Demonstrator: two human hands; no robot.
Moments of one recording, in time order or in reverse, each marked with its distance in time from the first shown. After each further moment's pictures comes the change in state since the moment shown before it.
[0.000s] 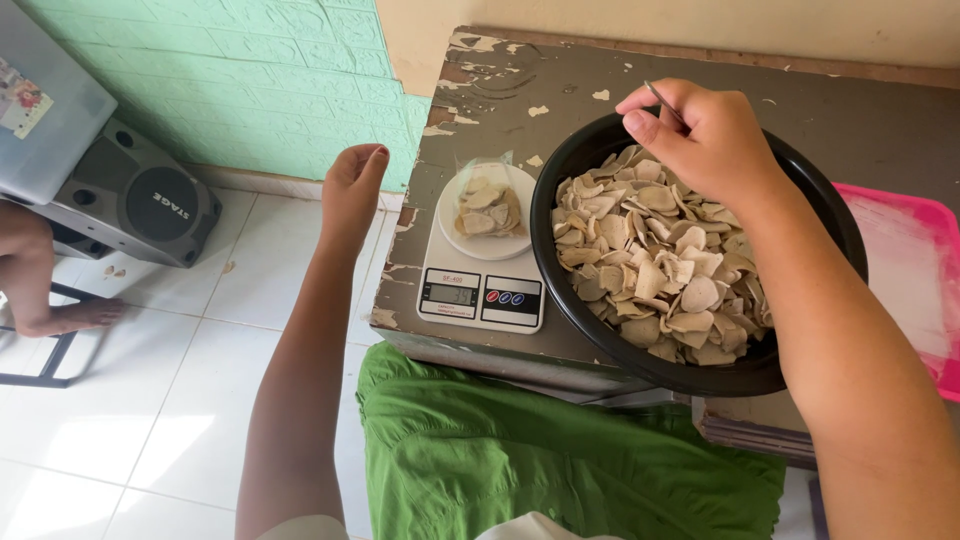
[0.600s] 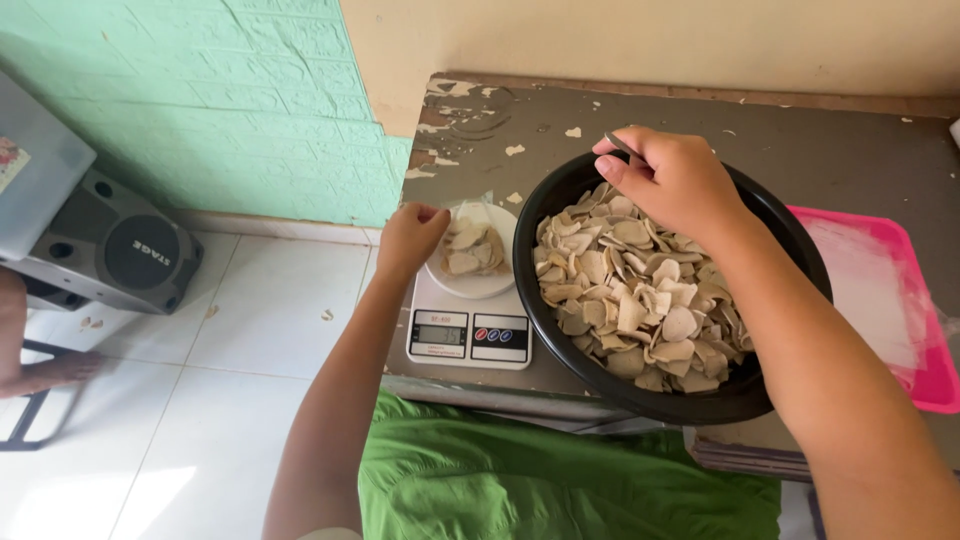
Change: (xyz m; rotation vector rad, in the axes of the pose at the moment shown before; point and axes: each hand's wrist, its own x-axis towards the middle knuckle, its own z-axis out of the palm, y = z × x) left_hand 0.027 -0.033 0.084 0.388 -0.175 0.089; right_hand -0.002 0.008 0.006 -0.022 0.124 0.029
